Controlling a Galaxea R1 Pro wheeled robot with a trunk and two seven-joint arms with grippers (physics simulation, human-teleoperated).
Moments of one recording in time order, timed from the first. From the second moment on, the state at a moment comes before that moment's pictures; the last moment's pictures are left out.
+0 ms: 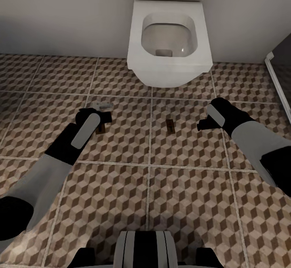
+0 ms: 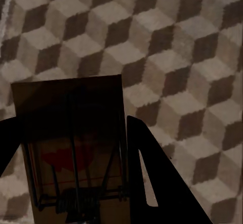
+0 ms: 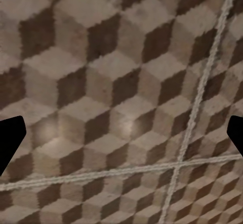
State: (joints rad) left arm -1.18 0.11 -0.46 -1.14 0.87 0.79 0.76; right arm -1.52 -0.17 0.60 -0.39 -0.61 1.04 -0.28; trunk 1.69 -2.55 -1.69
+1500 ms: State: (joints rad) left arm -1.38 -0.06 -0.46 -0.59 0.63 0.45 0.40; right arm -1.52 -0.23 0.60 -0.38 -0.61 1.04 -0.28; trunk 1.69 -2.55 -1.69
